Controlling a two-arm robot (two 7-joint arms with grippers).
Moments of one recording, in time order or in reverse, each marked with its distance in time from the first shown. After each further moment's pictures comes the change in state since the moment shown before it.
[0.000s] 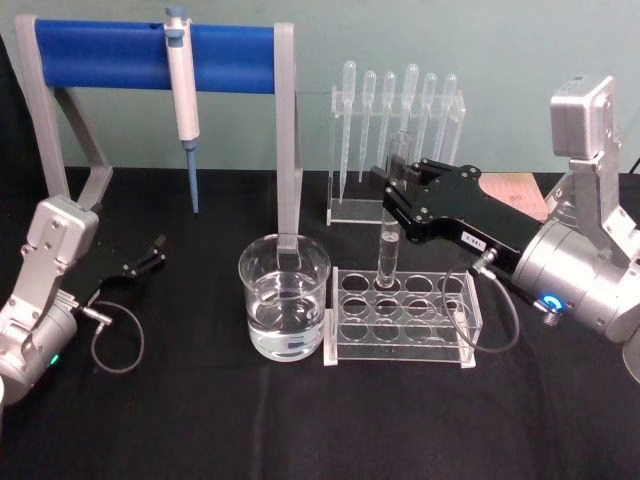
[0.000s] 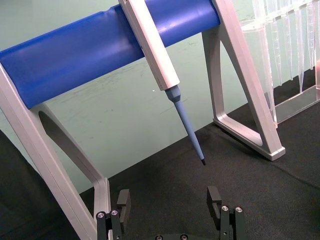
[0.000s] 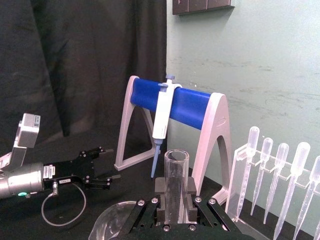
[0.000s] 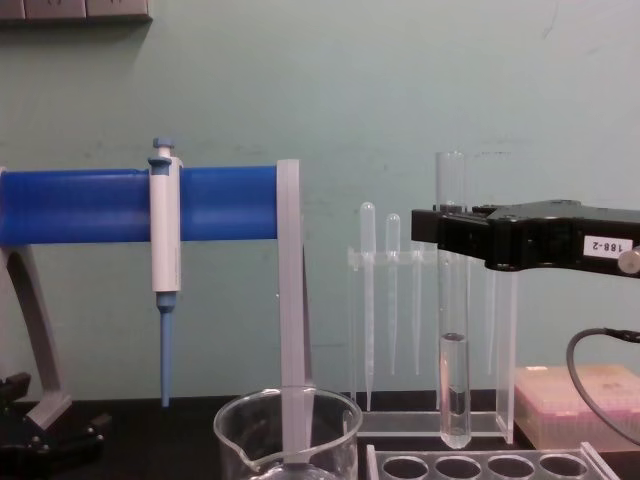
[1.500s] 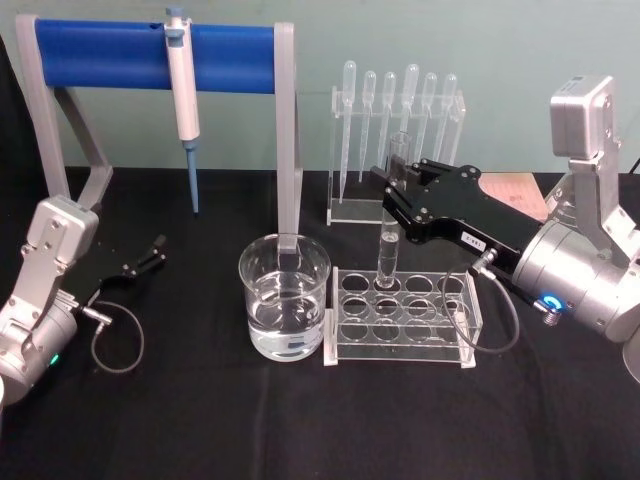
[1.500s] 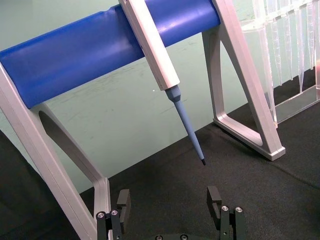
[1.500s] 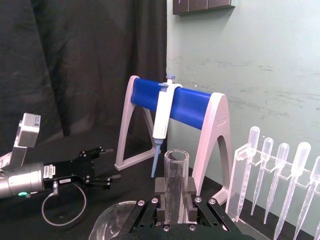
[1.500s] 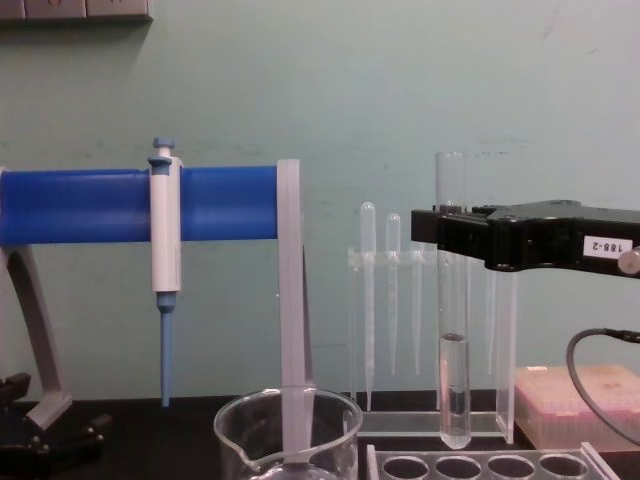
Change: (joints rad) left arm 0.000 0.000 0.000 0.000 0.000 0.000 0.000; right arm 0.000 0.000 0.000 0.000 0.000 0.001 0.001
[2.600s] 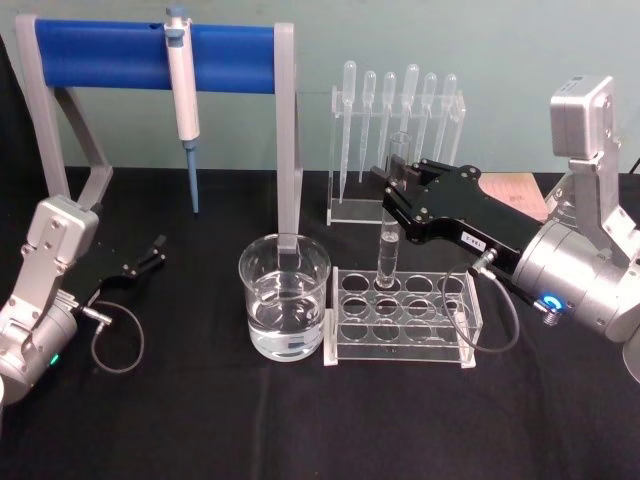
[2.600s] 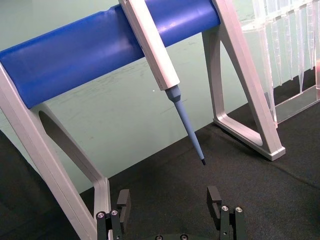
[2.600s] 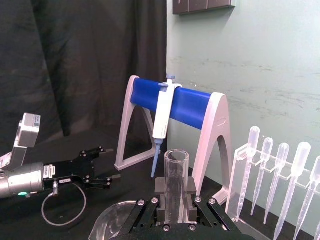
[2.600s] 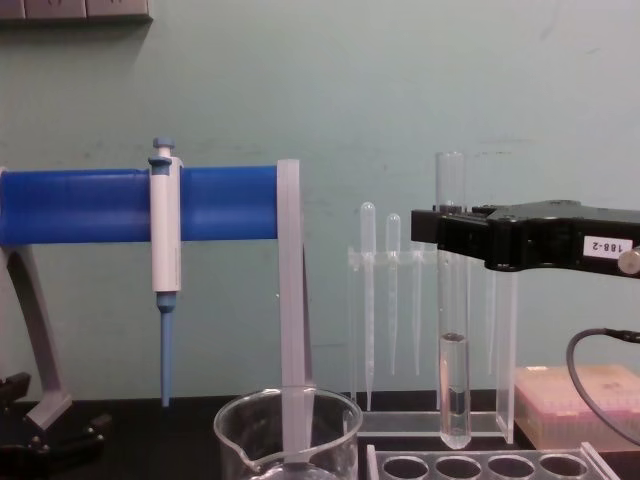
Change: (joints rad) left arm 0.000 0.000 0.000 0.000 0.000 0.000 0.000; right arm 0.000 0.000 0.000 0.000 0.000 0.000 0.000
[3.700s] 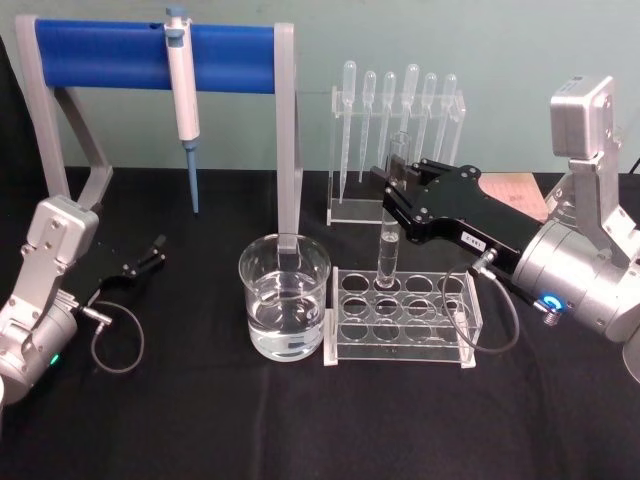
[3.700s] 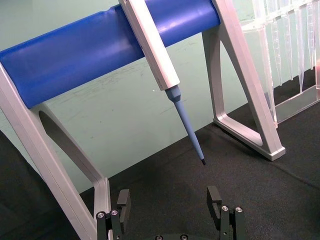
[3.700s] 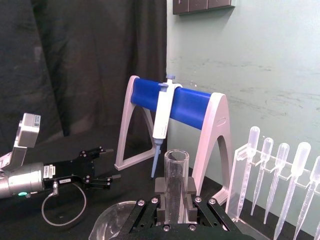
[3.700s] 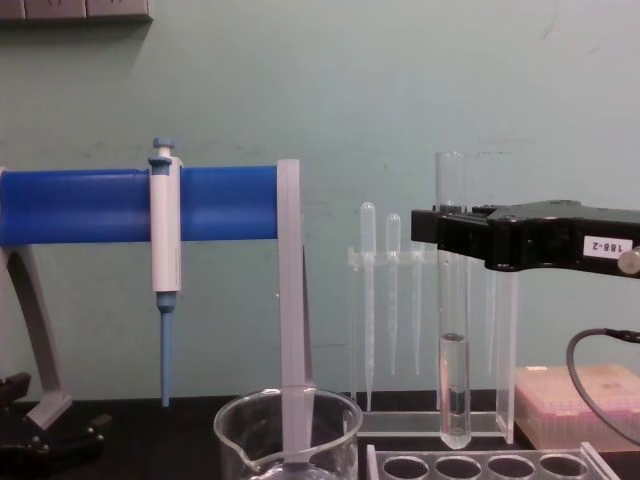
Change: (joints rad) left arm 0.000 0.000 0.000 0.000 0.000 0.000 0.000; right arm 0.000 0.000 0.000 0.000 0.000 0.000 0.000
